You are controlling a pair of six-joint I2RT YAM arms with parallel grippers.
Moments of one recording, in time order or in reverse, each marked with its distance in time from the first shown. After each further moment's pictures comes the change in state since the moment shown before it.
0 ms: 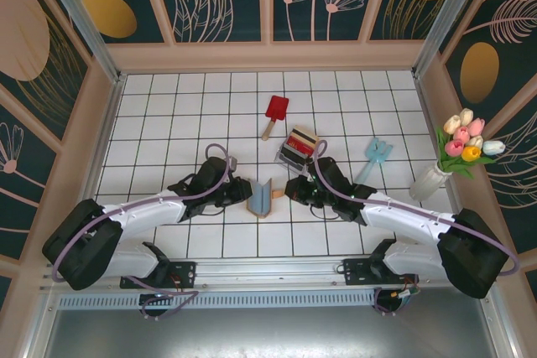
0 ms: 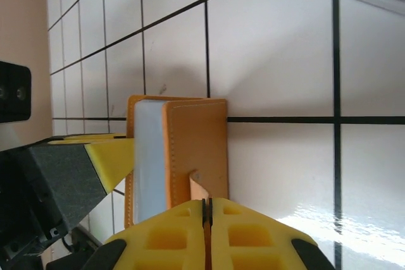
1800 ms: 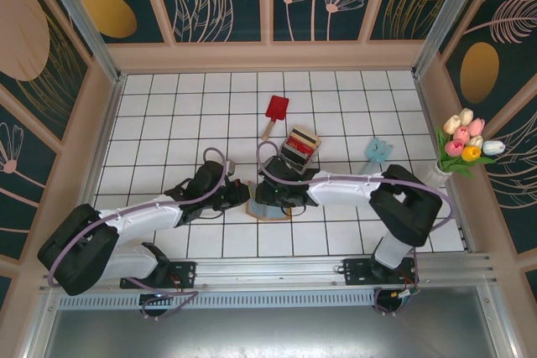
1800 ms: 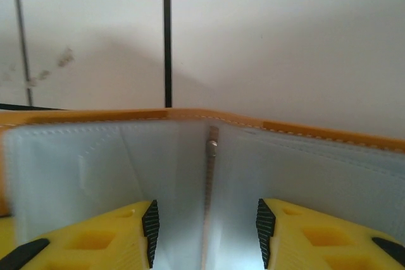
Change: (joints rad) left arm 0.000 -0.042 -0.060 0.058 0.029 -0.034; right arm 0.186 0.518 0.387 -0.237 0.174 -0.061
